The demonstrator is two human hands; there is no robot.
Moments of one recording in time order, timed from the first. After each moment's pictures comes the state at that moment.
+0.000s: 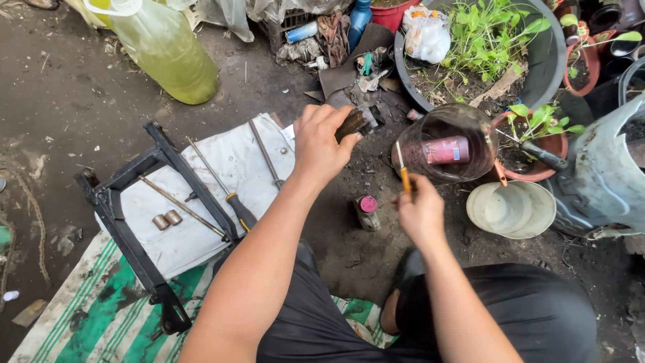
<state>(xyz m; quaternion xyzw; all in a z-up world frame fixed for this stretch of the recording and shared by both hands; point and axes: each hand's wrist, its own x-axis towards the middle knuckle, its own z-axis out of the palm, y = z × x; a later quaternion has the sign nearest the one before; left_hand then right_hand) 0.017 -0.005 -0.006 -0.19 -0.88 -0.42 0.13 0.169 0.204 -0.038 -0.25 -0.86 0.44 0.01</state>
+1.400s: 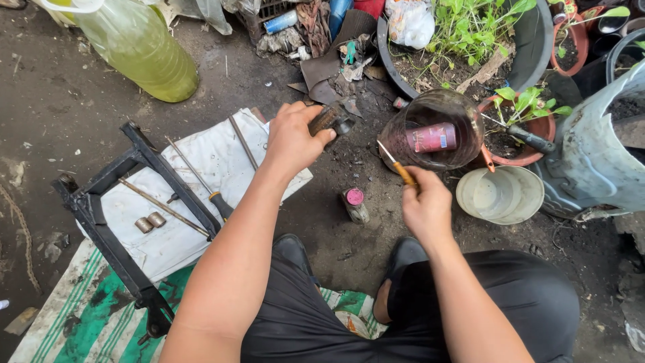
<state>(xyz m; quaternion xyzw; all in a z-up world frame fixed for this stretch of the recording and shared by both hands) -0.005 -0.017 -0.024 -0.20 -0.91 -0.36 0.01 0.187 0.242 -0.030 -0.16 -0.91 0.37 0.11</state>
